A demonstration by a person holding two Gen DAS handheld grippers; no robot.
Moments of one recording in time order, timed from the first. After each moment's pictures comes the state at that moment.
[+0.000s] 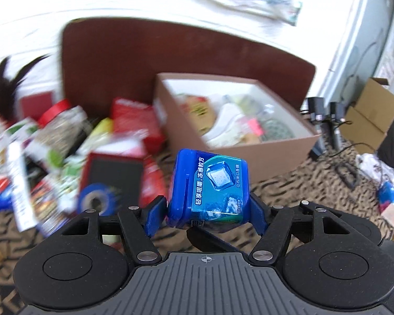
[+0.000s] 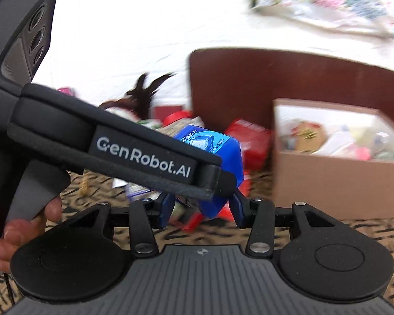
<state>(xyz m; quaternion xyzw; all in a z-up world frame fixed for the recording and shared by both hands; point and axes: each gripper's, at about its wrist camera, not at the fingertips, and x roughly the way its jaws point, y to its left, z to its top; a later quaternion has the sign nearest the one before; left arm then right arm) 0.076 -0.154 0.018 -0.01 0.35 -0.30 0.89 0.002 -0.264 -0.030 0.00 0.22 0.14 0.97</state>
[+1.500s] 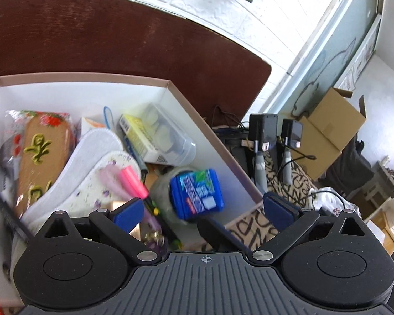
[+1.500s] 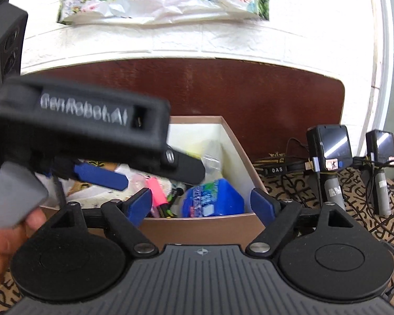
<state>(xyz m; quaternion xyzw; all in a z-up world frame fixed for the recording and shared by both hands) 0.188 -0.343 -0.006 -0.09 0.37 -0.40 0.83 0.093 -0.475 -0.026 0.00 0.20 -0.06 0.98</state>
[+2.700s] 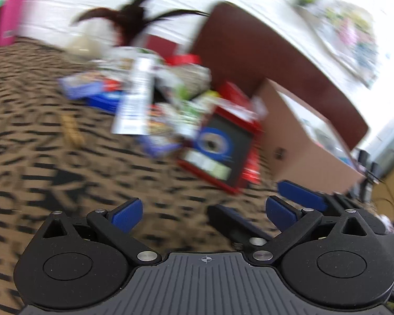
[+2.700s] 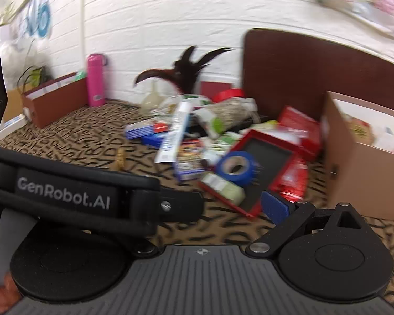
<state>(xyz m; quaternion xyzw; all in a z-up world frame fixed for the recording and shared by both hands) 0.026 0.035 -0.062 -0.20 0.36 -0.12 0.90 0.003 -0.150 -0.063 -0.06 0.26 0.21 0.94</state>
